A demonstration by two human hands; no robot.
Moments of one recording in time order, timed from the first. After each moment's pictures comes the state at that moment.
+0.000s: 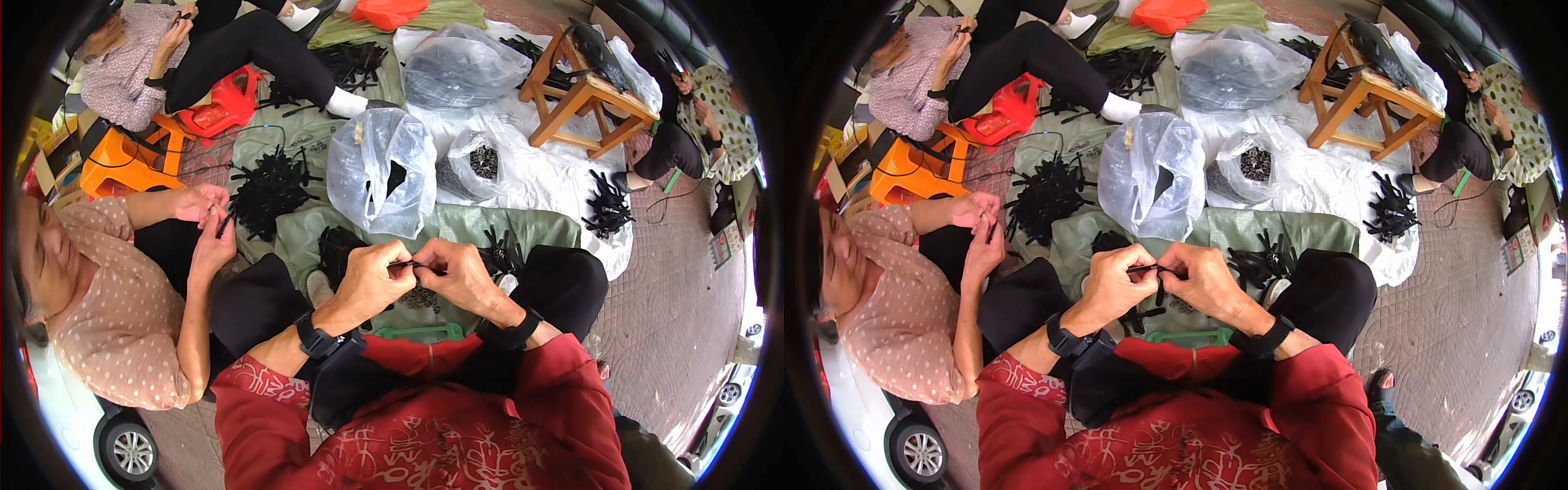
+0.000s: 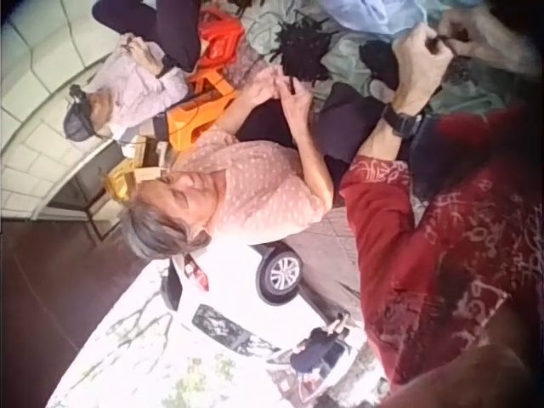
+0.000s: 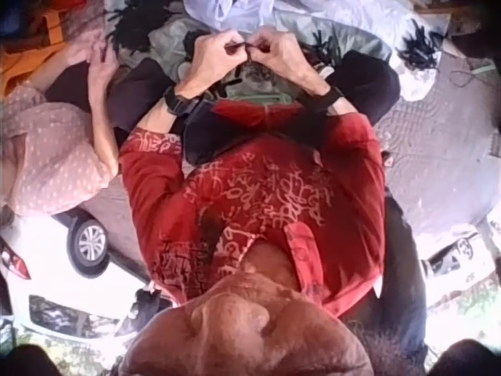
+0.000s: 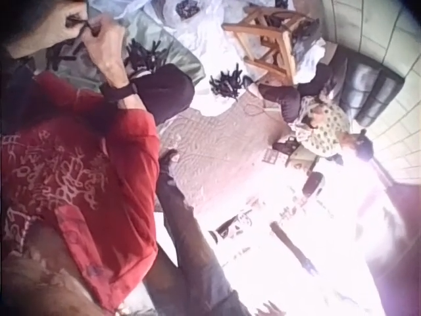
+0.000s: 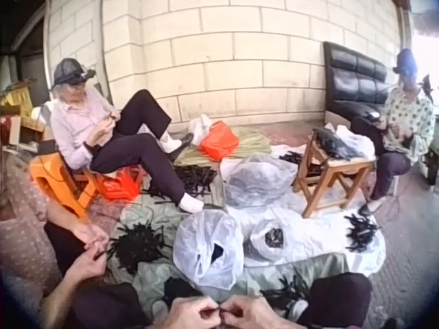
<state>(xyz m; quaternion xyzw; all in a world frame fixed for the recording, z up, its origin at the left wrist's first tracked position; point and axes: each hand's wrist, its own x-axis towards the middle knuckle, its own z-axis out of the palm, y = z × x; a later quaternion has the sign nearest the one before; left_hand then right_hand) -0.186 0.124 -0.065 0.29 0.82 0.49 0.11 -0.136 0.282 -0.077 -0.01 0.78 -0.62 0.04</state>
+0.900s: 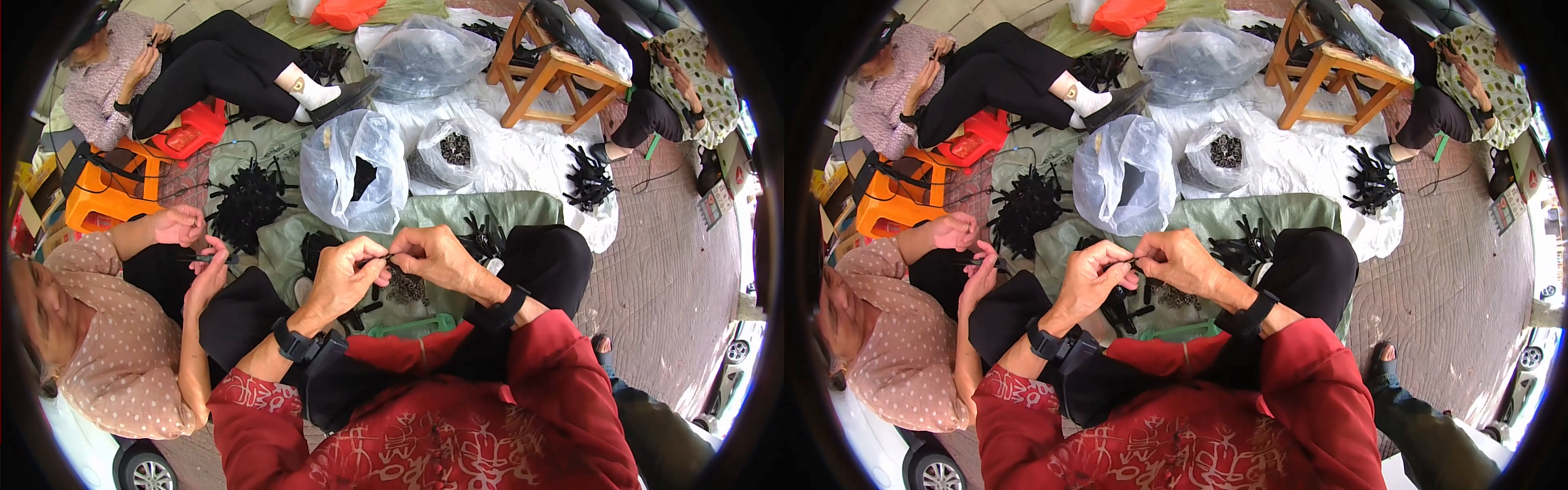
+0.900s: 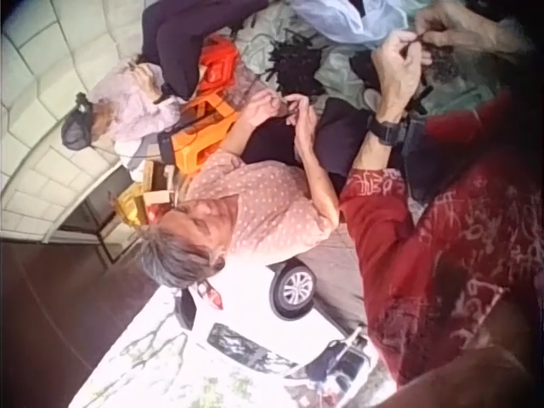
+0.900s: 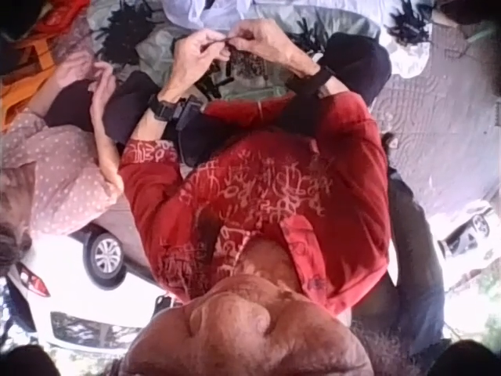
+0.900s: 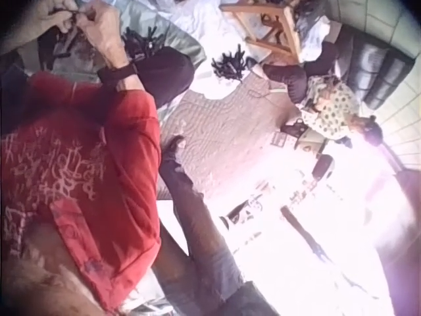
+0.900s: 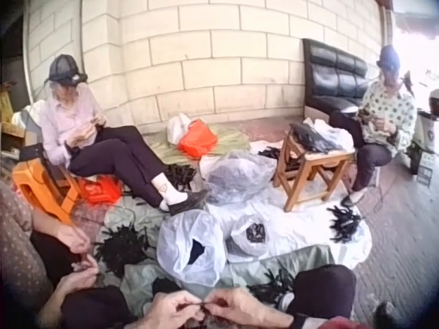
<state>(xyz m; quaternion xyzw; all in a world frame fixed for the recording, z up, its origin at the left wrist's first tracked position) -0.196 0.122 -0.064 0.22 0.71 0.59 0.33 -0.145 0.298 -0.075 -0.03 0.77 -0.63 0.07</state>
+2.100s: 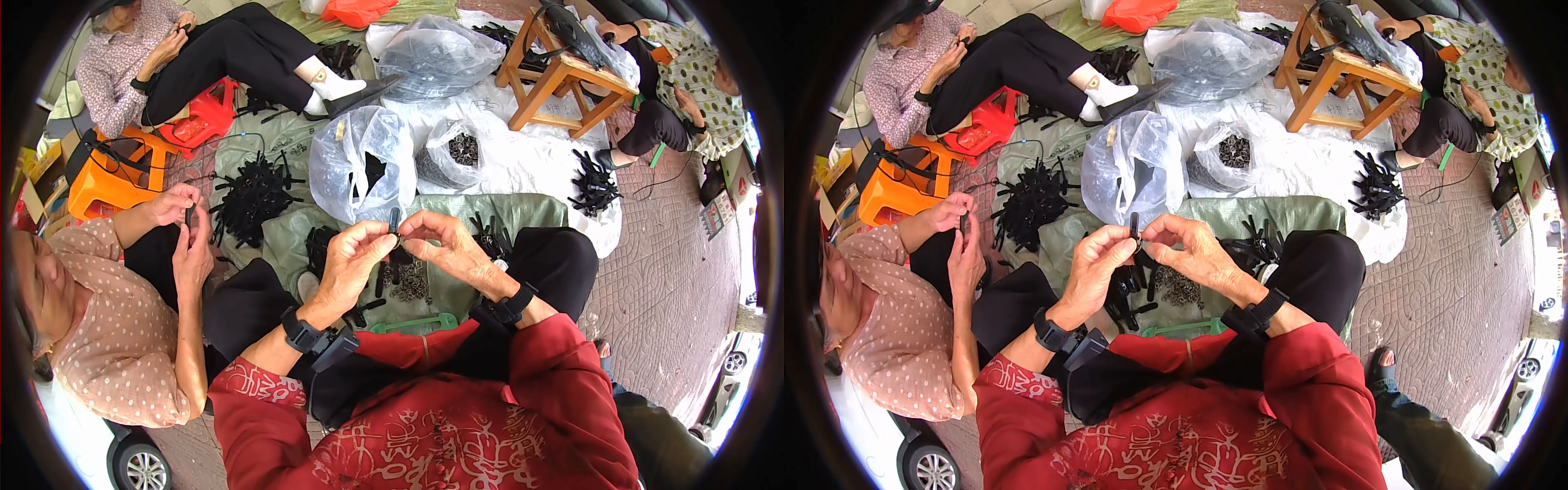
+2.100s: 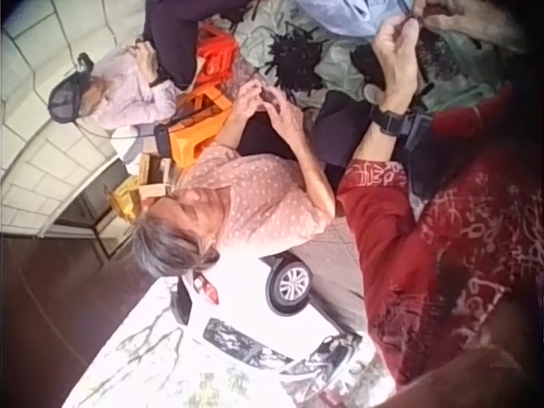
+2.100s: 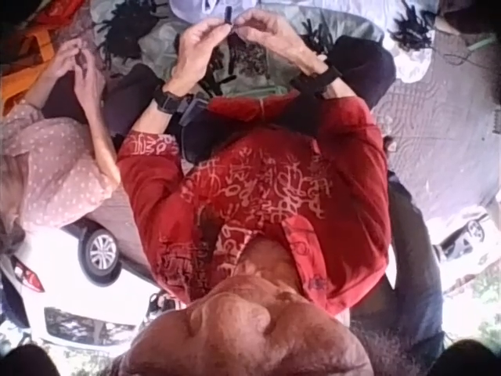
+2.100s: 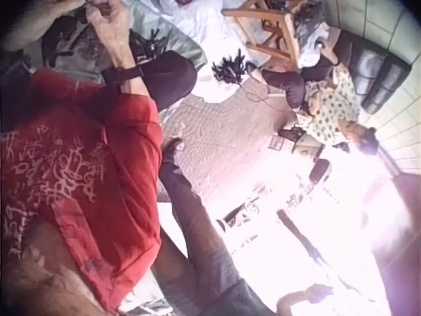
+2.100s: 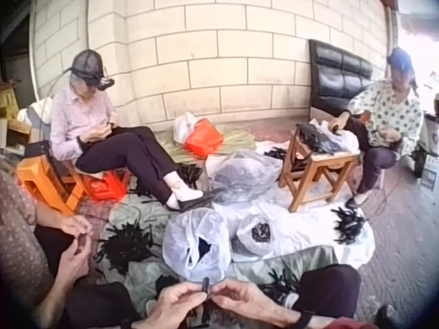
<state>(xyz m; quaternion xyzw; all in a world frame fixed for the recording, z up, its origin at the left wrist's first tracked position) -0.190 0.127 -0.072 0.10 0.61 0.73 0.29 -0.143 0.297 -0.083 -0.01 0.71 -0.70 0.04</state>
